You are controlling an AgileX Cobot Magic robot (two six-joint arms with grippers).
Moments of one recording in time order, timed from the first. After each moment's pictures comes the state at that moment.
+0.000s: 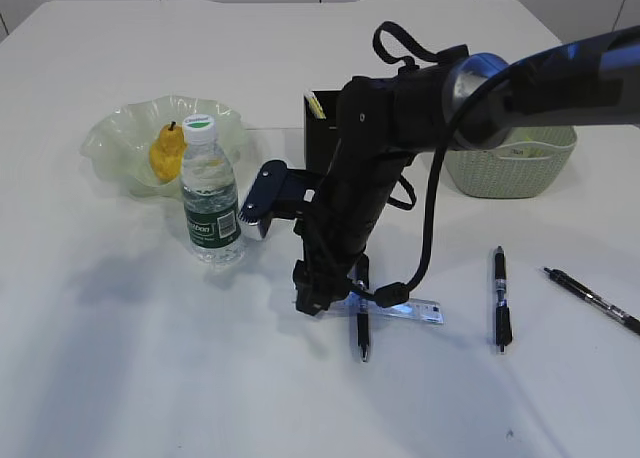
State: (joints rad) left arm -0.04 1.34 -0.97 -0.08 0.86 -0.07; right arm 0.53 2.21 -1.61 0.25 0.86 -0.94
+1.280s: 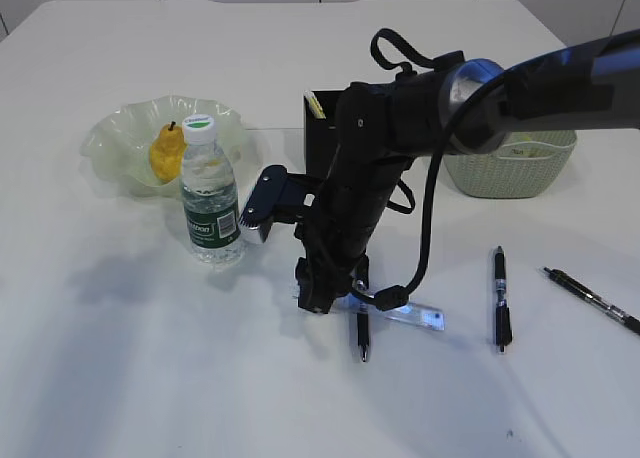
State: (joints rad) left arm -0.04 1.34 -0.97 -0.08 0.85 -0.07; right arm 0.53 2.22 -1.61 0.25 0.85 -0.94
